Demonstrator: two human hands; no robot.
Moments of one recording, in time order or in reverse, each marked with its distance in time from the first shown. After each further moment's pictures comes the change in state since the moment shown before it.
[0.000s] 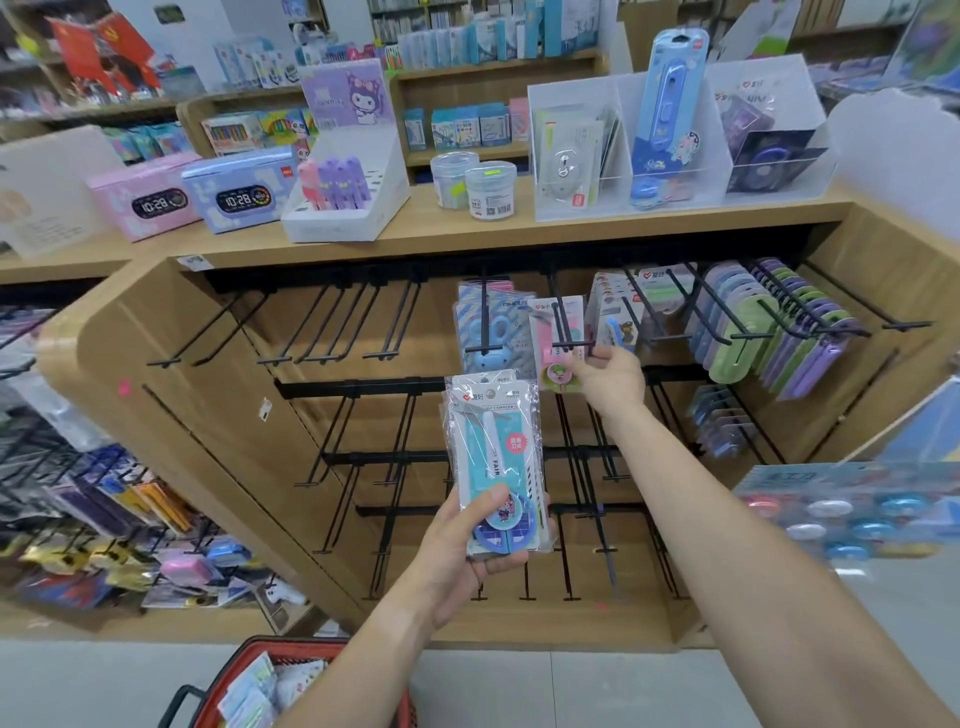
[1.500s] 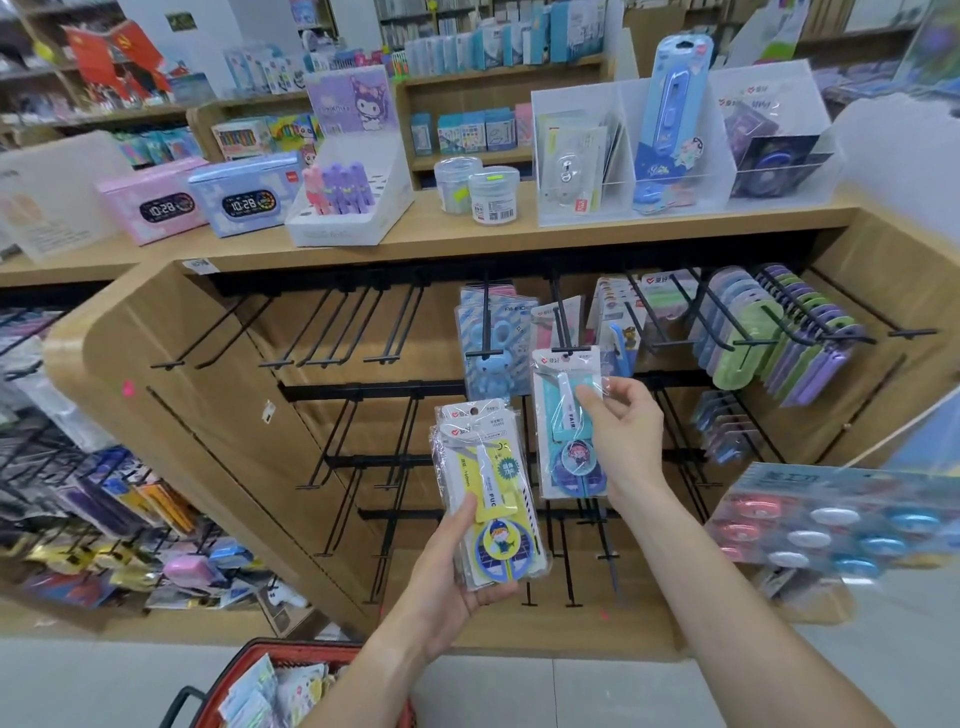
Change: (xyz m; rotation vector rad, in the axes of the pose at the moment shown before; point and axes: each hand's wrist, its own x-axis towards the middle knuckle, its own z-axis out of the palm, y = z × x) left_hand -0.022 -0.004 0.005 -0.080 0.114 -0.053; right_hand -0.089 0.008 -0.024 0.429 -0.051 -0.073
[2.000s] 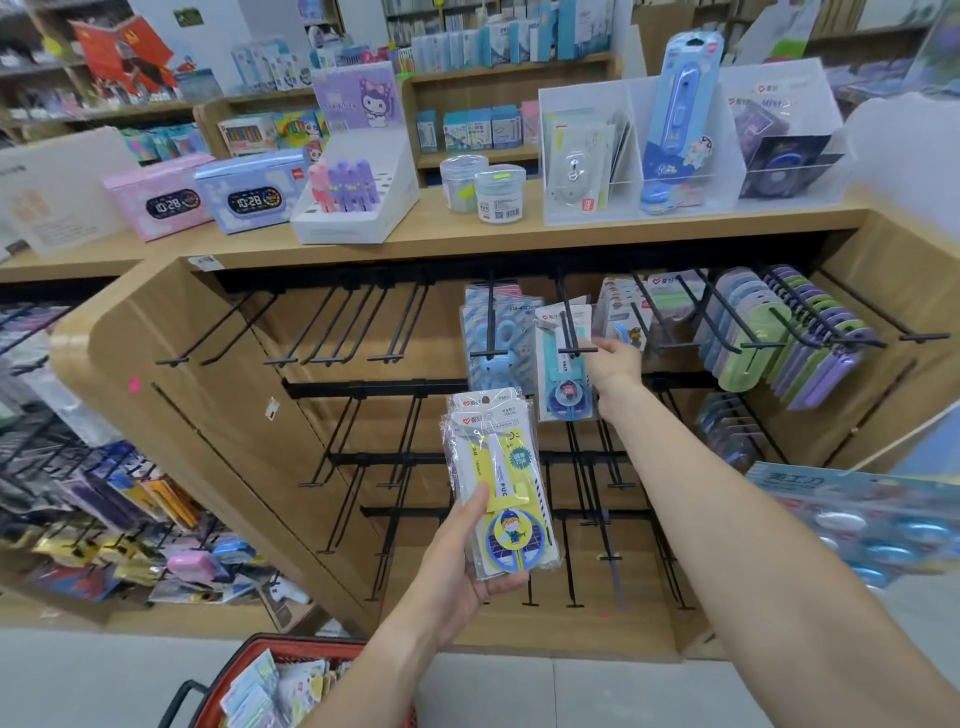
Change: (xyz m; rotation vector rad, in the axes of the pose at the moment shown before) left_hand 0.012 0.001 0.001 0.029 -0.038 0.006; right_hand 0.102 -0.007 0.036 -0.064 0.022 0.203
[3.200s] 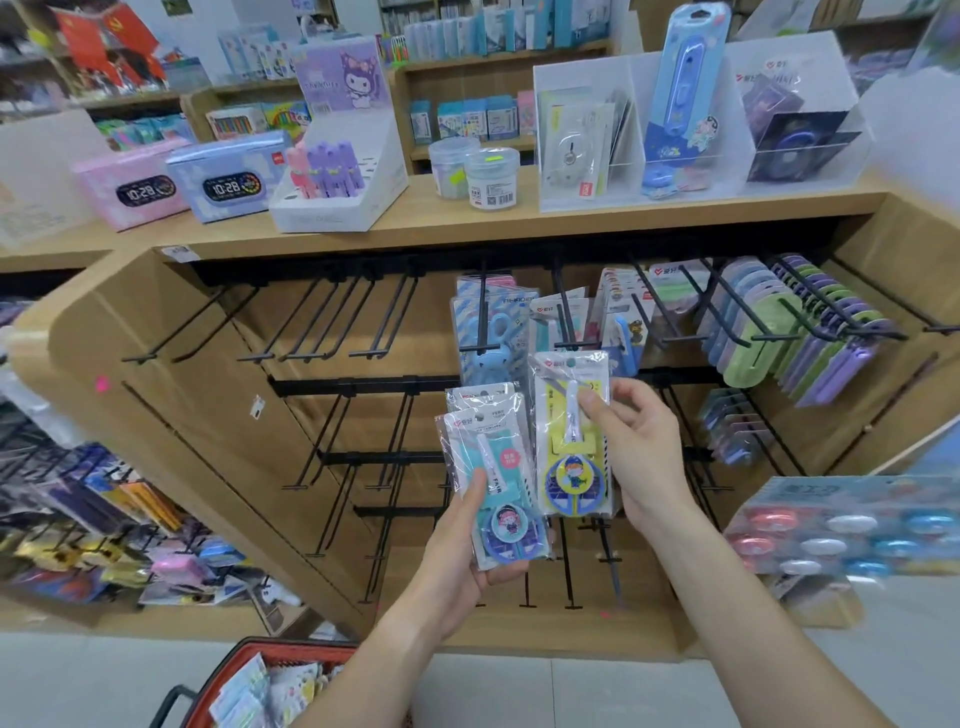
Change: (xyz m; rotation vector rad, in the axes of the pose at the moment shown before) left_hand 0.027 0.002 0.012 0.029 0.056 0.013; right_hand -0.099 0.032 -0.052 0.066 -0.190 -0.243
